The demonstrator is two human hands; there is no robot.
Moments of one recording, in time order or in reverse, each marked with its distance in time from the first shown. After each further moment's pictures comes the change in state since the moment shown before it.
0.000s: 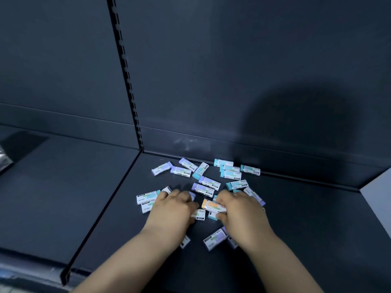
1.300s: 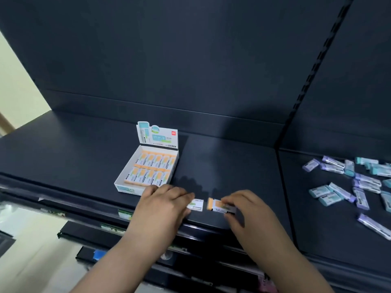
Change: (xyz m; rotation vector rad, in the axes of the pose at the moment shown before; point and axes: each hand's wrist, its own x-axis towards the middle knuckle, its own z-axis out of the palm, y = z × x) left_hand -0.223 -0.366 -0.100 0.058 0.316 0.047; right_hand 0.014 -0.402 0.078 0.363 0.117 -0.114
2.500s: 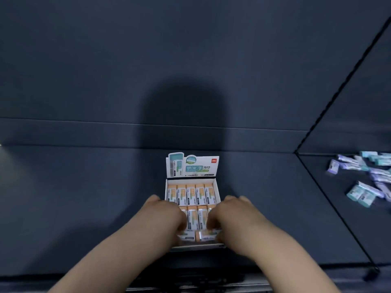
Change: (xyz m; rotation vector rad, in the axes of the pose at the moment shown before) left_hand 0.069 -0.177 0.000 0.099 -0.758 0.275; right_hand 0.147 -0.117 0.086 -0.468 -0.428 0.197
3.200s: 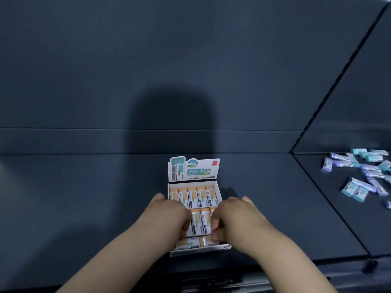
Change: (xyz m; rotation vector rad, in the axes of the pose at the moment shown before) left_hand 0.007 -0.009 0.008 -0.101 0.123 0.007; right_hand 0.006 0.001 0.014 0.065 0.111 0.071
